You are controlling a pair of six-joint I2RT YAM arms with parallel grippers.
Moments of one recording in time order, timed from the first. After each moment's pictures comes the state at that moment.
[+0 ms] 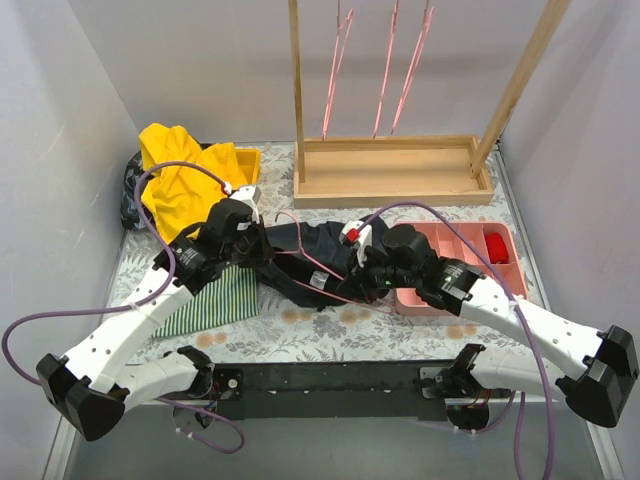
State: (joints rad) left arm -0.63 1.05 1.08 -0.74 -0.08 -0.56; right arm 0.91 1.04 0.88 -0.40 -0.36 0.10
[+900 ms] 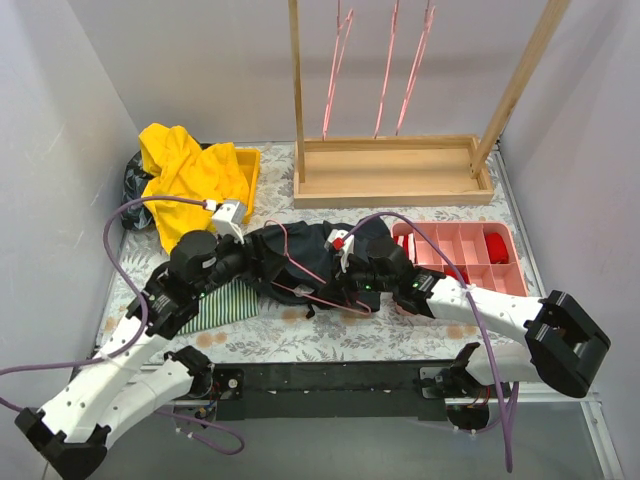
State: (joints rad) left arm -0.63 0.71 0.83 -0.46 0.10 -0.49; right arm 0.91 1.26 0.64 0.18 -0.42 0.13
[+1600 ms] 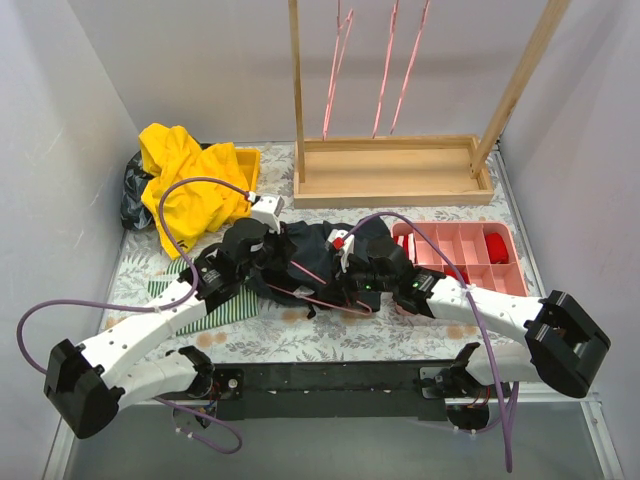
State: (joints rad) left arm -0.72 1.03 0.79 -0.21 -0.10 -0.41; right arm 0.91 1.27 0.64 0.18 -0.43 0.14
